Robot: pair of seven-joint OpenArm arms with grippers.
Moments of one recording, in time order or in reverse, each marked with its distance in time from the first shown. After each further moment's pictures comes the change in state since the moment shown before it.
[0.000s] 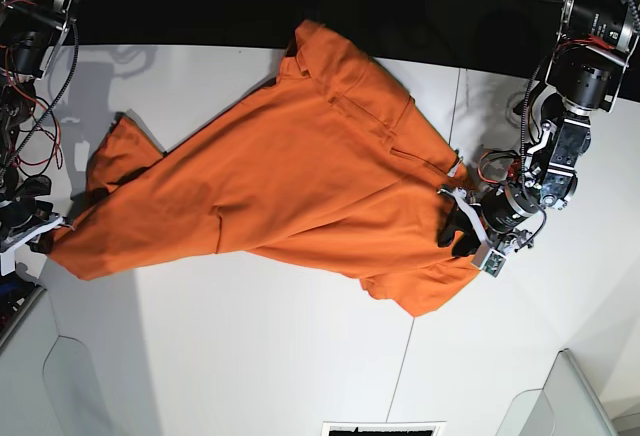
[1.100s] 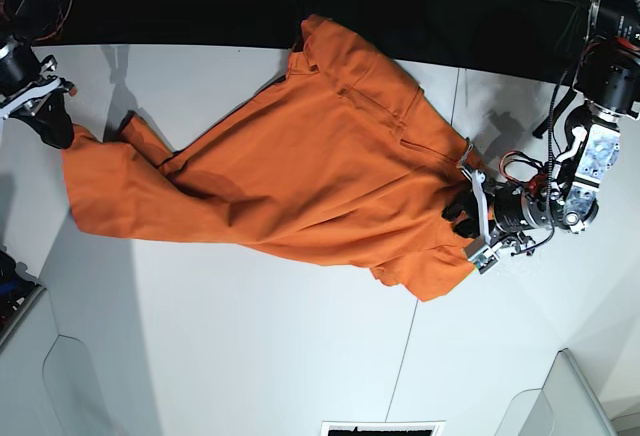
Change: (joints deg) left arm -0.7 -7.6 0.5 16.1 -7.1 -10.8 19.9; right arm -34.6 -9.3 18.5 33.1 34.0 11.3 -15.1
